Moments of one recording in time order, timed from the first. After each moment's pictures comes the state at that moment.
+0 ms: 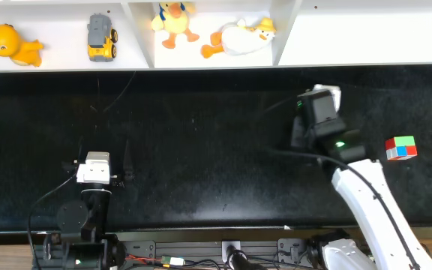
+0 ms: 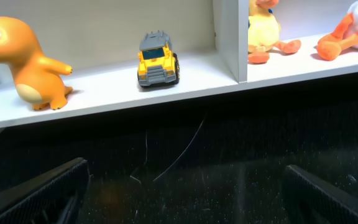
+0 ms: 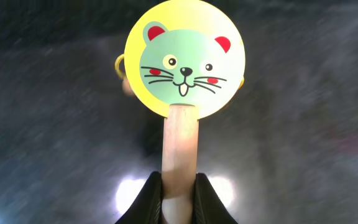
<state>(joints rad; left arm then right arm) 0.04 0.01 0.01 -0.08 0.07 0.16 0.23 1.22 0.91 -0.78 0.27 0.30</state>
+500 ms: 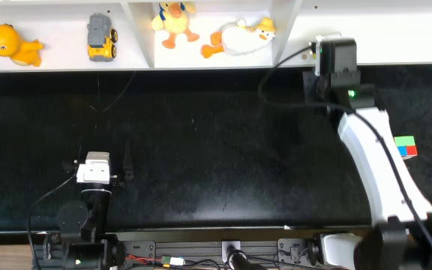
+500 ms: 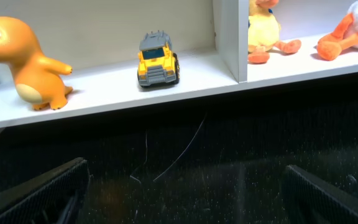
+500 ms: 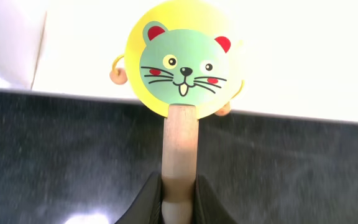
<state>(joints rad) 0.04 0.01 0.01 -0.08 0.07 0.16 0.10 1.54 1.21 -0.60 0.22 -0.09</state>
